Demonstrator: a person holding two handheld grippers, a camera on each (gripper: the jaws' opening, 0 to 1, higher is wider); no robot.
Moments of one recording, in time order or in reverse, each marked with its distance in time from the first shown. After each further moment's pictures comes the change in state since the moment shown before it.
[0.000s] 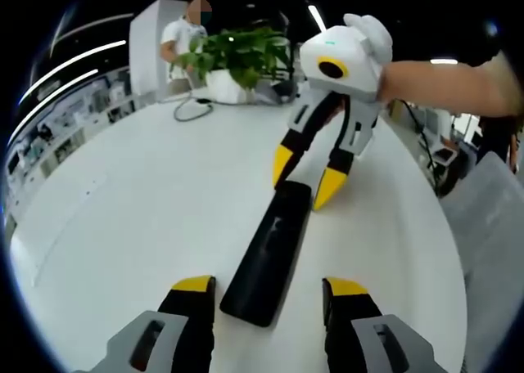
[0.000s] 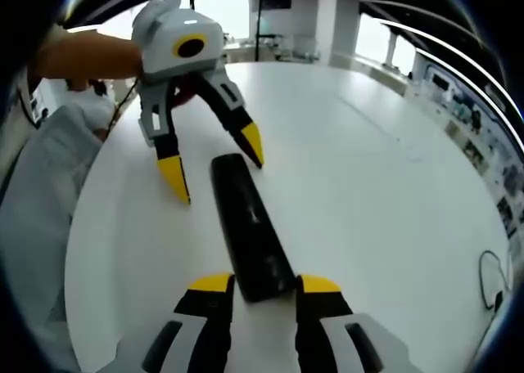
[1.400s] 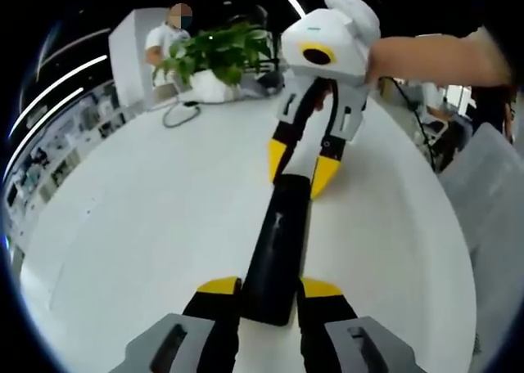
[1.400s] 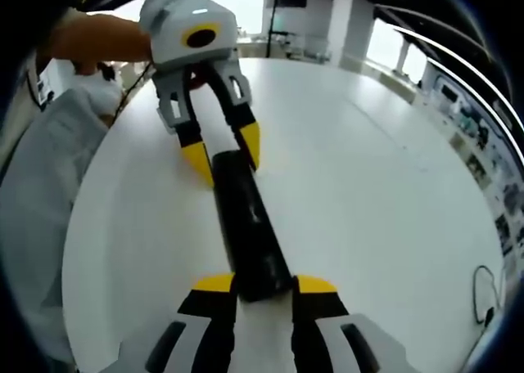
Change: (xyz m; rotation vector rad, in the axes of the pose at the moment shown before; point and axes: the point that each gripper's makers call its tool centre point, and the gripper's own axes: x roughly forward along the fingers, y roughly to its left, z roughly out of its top) left arm 0.000 -0.001 -0.008 0.124 0.049 0.008; right arm -0.003 0.010 0.000 -0.072 0.024 0.000
